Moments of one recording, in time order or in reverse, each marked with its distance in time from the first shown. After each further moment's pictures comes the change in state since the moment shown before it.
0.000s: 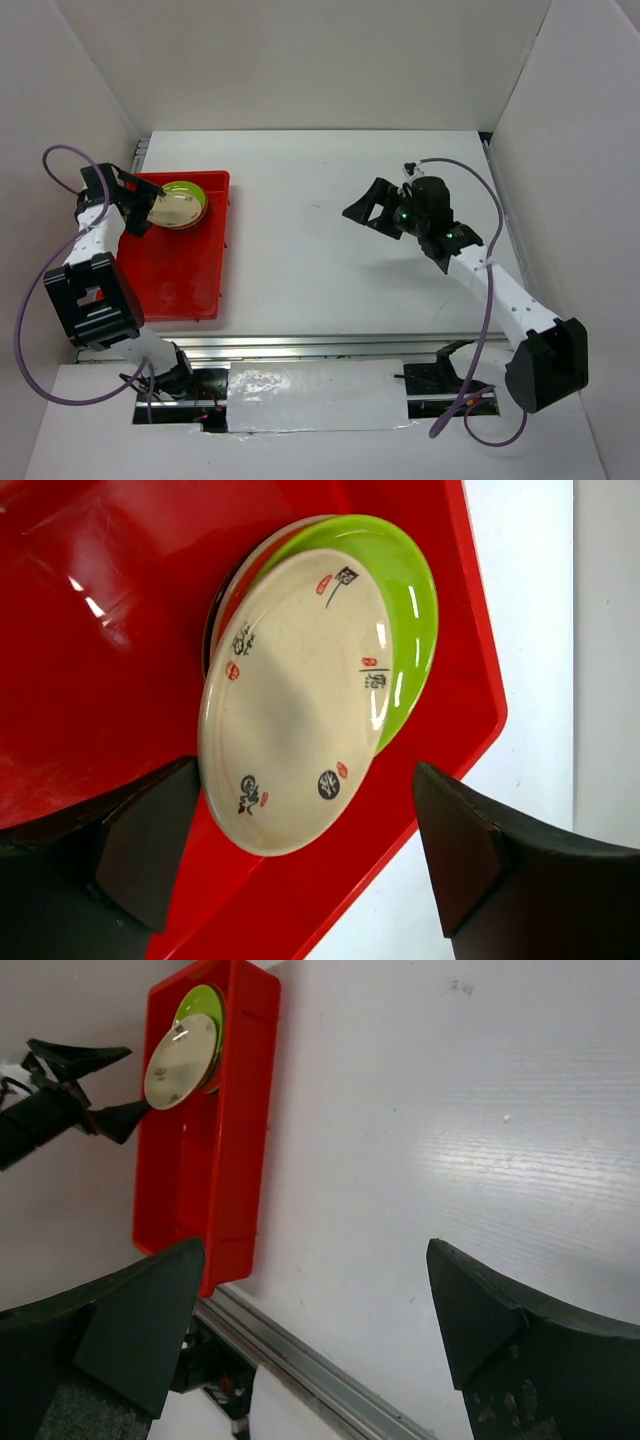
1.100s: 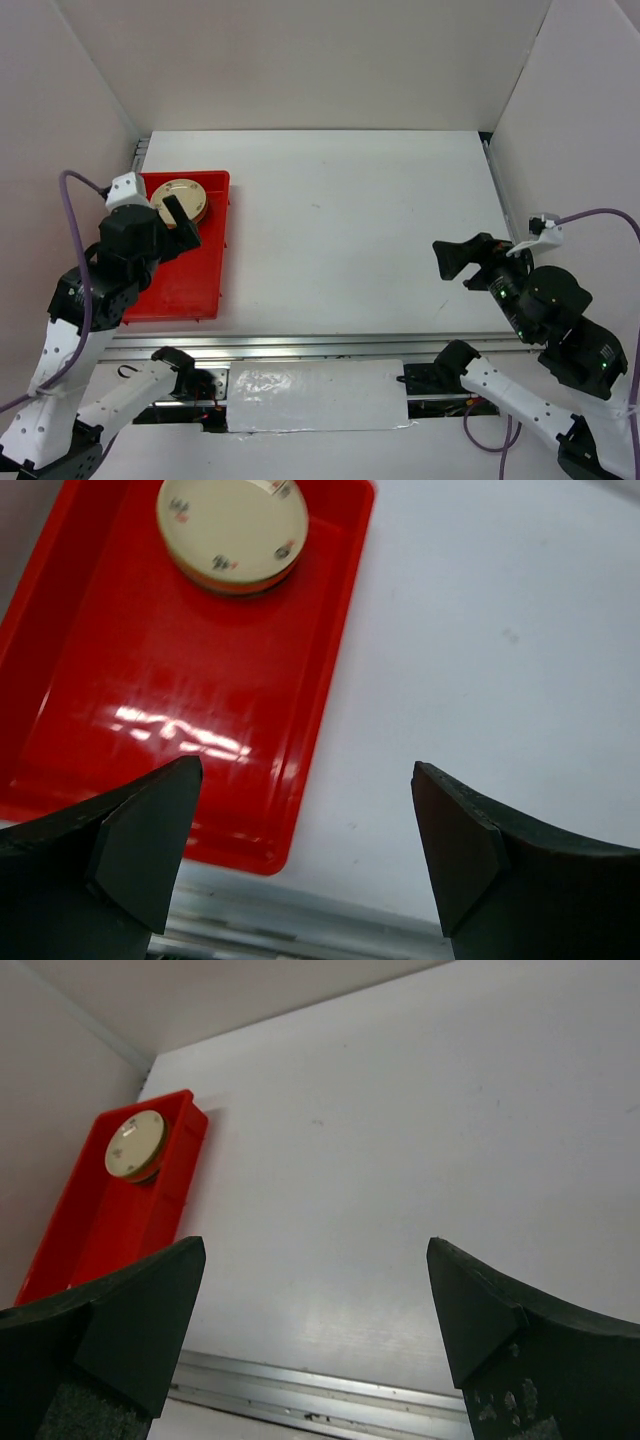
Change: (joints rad) left arm -0.790 -0.762 0.148 -0.632 -0.617 0.316; right arm 0.335 -0.725 0.264 -0.715 0.793 -0.216
